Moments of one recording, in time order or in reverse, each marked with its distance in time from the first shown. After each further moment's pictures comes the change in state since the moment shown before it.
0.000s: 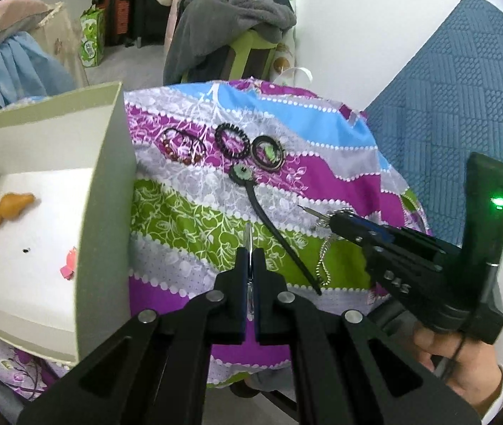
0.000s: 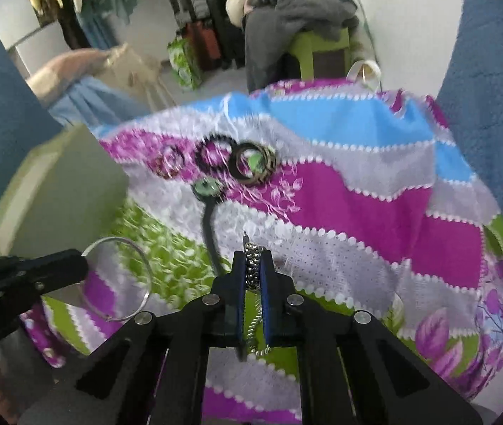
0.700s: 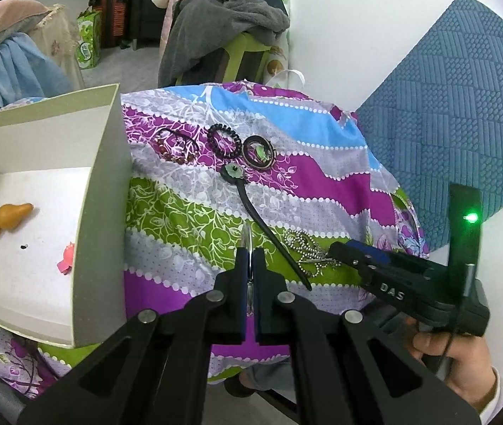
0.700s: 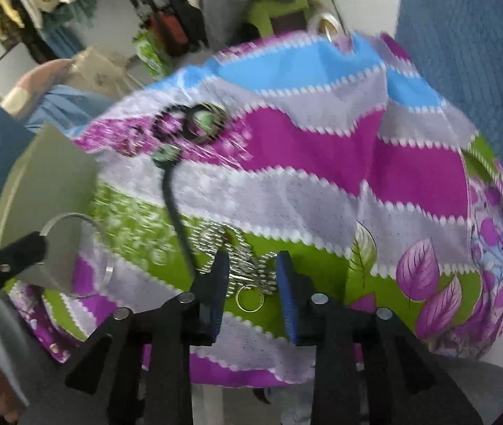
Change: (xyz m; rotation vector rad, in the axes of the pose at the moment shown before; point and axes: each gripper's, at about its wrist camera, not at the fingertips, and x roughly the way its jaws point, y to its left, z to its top) left arm -0.002 -0.002 -0.006 -0.004 -0.003 -0.026; right arm 0.000 -0.033 -0.026 0.142 0.103 -0.022
